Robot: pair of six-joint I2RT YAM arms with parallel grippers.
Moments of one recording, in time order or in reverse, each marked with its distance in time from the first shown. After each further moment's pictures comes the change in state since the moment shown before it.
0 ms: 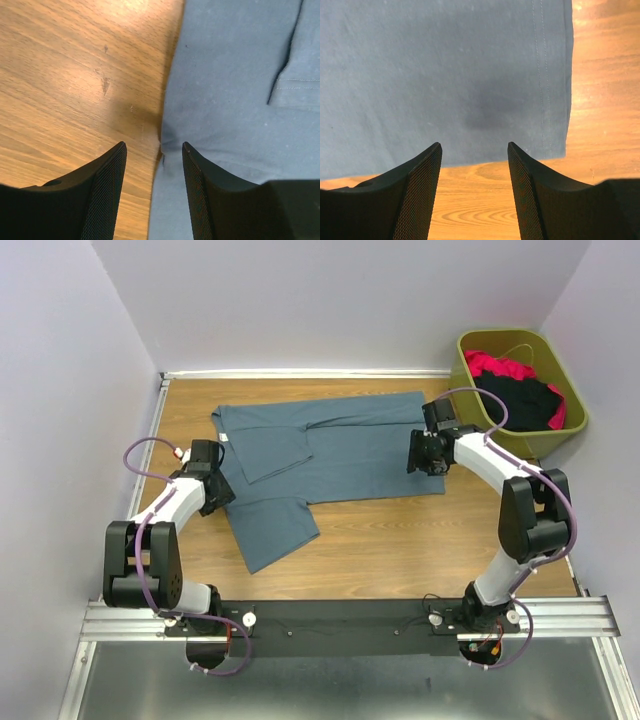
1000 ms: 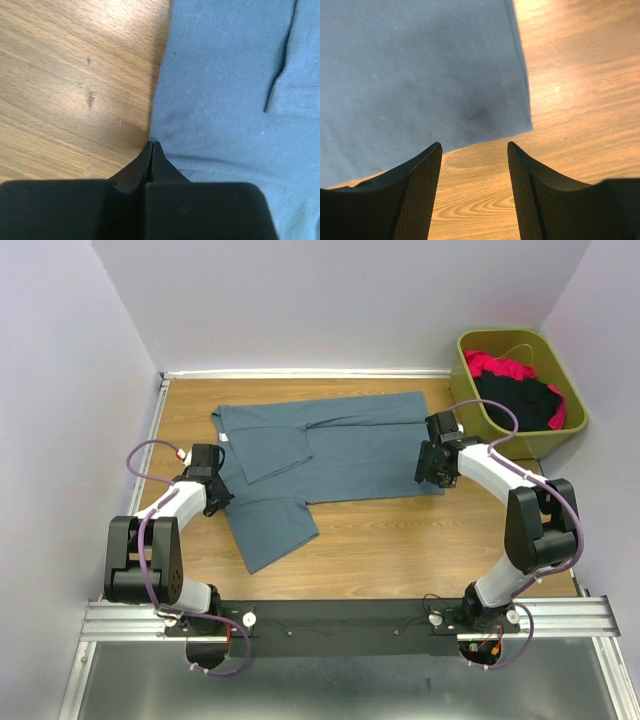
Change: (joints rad) left arm 0.000 0.027 -0.060 0.129 0.030 0.023; right arm -0.002 -0.078 -0.124 0.000 0.130 0.080
